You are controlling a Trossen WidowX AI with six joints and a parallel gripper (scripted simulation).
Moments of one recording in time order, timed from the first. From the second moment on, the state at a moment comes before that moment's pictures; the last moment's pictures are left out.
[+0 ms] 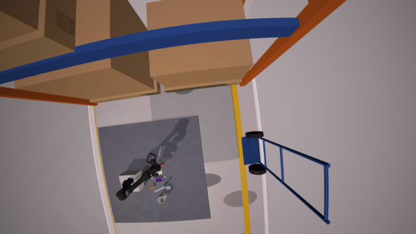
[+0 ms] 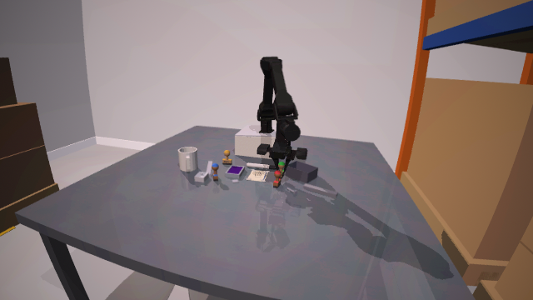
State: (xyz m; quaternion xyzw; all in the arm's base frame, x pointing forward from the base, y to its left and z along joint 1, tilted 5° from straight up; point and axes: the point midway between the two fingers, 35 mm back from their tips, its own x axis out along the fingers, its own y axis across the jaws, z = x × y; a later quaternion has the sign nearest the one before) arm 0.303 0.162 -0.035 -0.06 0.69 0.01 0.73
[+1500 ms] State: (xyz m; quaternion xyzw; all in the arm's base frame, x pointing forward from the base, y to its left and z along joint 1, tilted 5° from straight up) arm 0.301 0.163 -0.013 -0.06 0.69 0.01 0.73
